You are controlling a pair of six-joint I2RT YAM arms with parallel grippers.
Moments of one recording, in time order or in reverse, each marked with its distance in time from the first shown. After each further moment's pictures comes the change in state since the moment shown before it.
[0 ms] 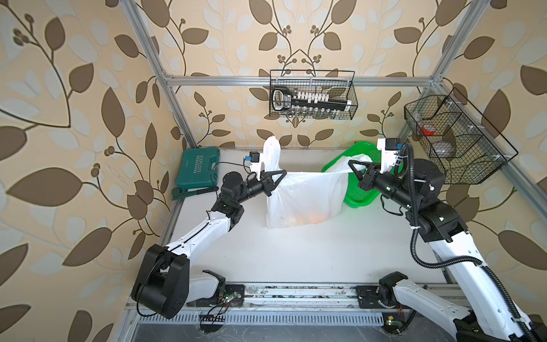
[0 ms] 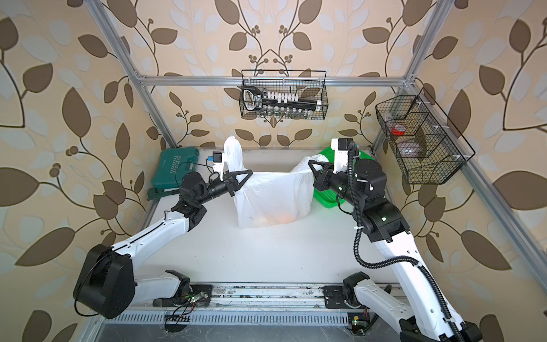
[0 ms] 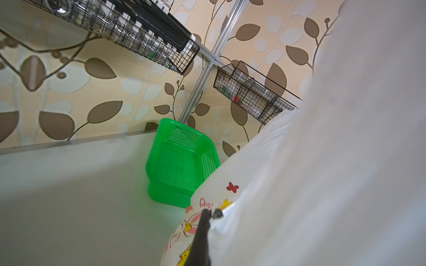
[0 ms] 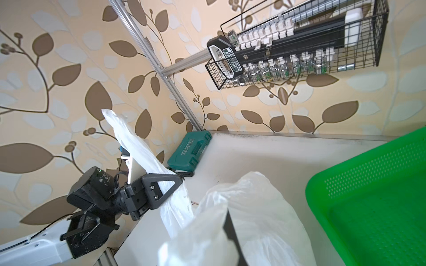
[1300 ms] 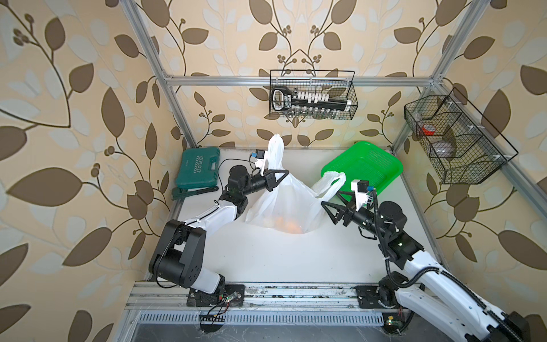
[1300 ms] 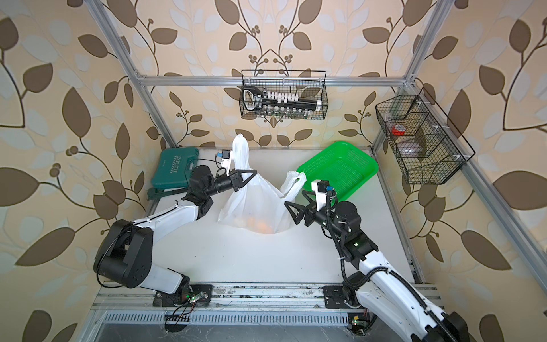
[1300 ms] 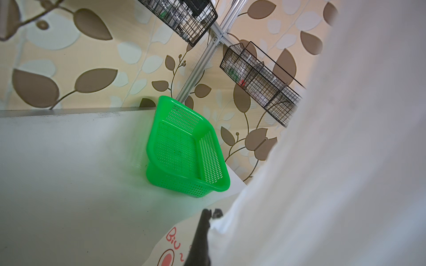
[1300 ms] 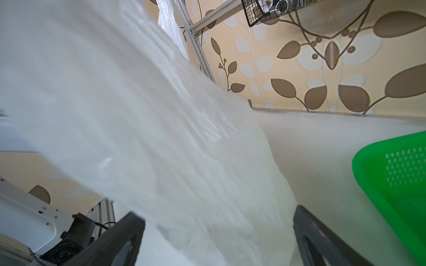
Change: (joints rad) left arm 0.026 0.203 0.068 0.059 0.113 -0.062; right arm 0.095 -0.130 -0.728 0.698 -0.126 -0.085
